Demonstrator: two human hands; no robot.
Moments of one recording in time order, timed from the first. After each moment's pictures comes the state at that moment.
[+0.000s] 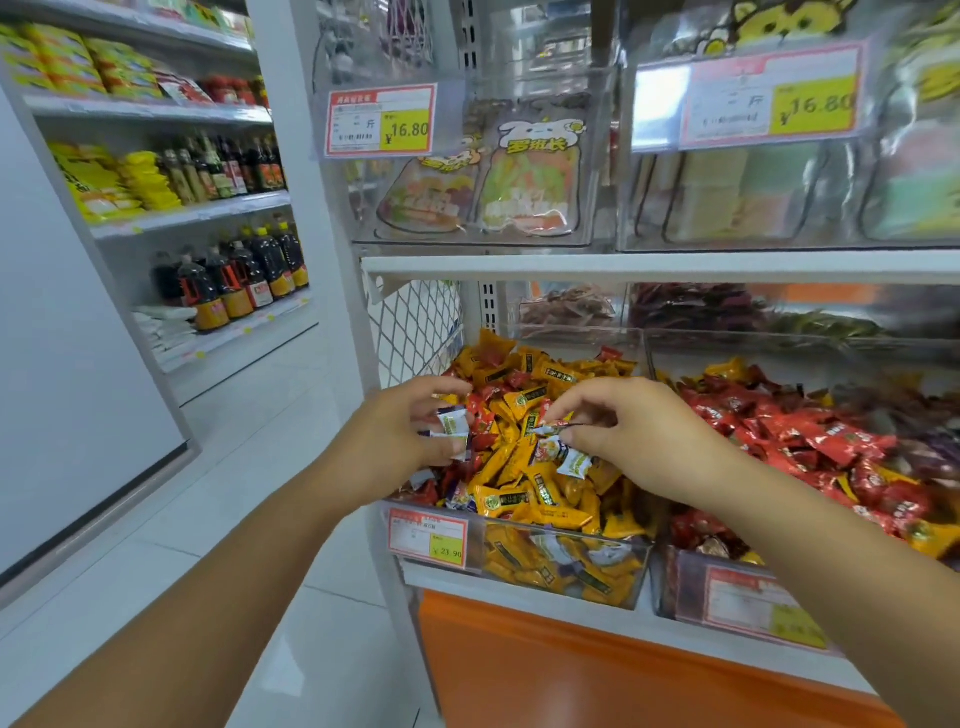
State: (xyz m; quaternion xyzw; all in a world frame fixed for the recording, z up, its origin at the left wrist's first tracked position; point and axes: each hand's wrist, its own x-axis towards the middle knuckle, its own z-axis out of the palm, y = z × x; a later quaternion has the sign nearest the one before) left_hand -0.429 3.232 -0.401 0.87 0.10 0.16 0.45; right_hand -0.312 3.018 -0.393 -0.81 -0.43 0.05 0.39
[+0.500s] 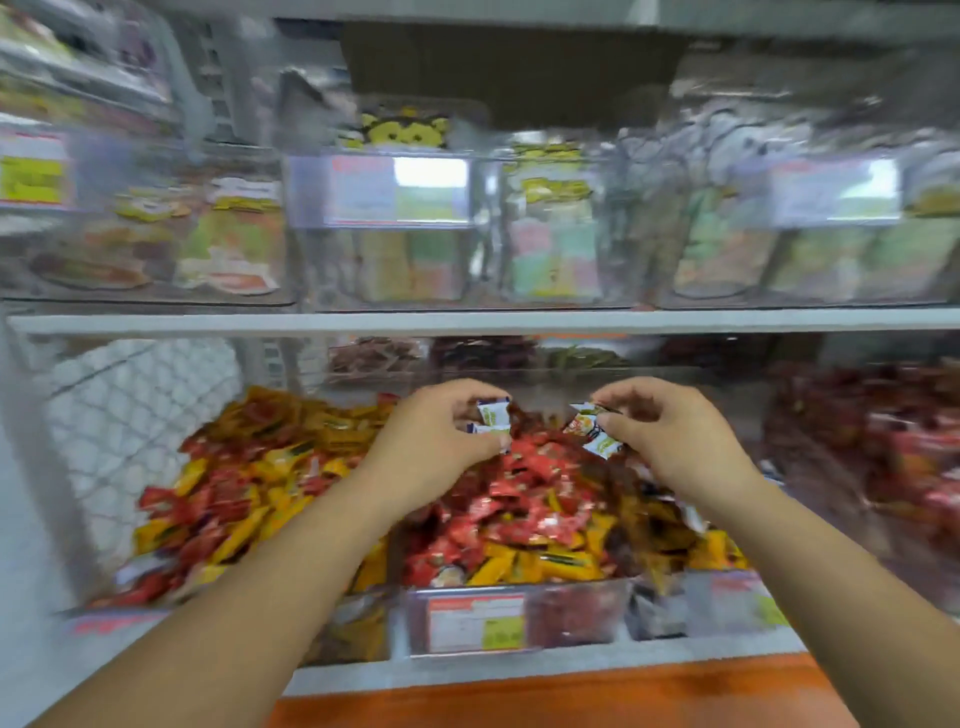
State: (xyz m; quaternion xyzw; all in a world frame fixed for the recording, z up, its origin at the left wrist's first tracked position) left_hand -0.303 3.045 -0.386 0.86 -0.07 0.17 0.48; right_hand -0.259 2.821 -0.380 -0.84 -0.18 -0.13 0.49
